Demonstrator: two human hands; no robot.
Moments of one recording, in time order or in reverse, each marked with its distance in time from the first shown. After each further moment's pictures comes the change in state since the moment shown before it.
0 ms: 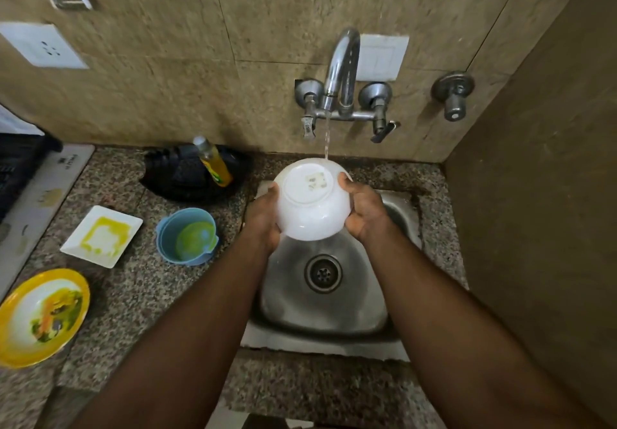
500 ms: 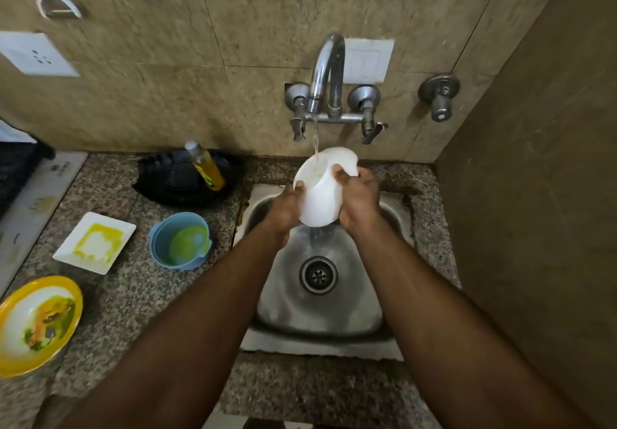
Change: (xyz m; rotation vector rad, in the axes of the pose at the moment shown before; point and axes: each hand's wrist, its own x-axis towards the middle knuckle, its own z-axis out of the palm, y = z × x) left_hand -0.007 -0.005 0.040 0.556 -0.140 0.017; right_hand -0.010 -0.015 0.016 -0.168 0.275 -0.327
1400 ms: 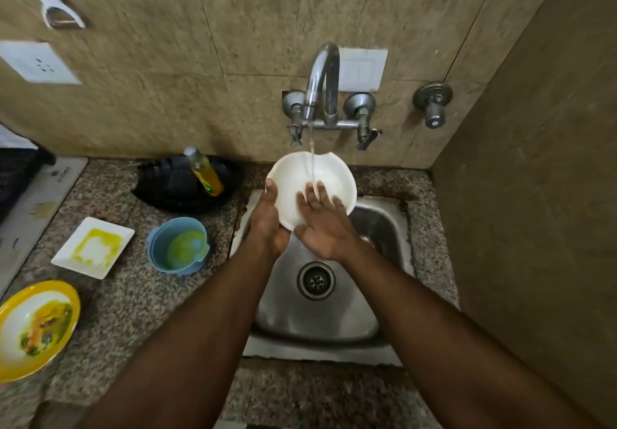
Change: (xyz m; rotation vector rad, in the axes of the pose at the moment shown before) left_hand -0.022 0.001 -0.007 -0.769 -0.172 0.050; right_hand -0.029 0.024 -0.010 -1.649 -0.641 -0.572
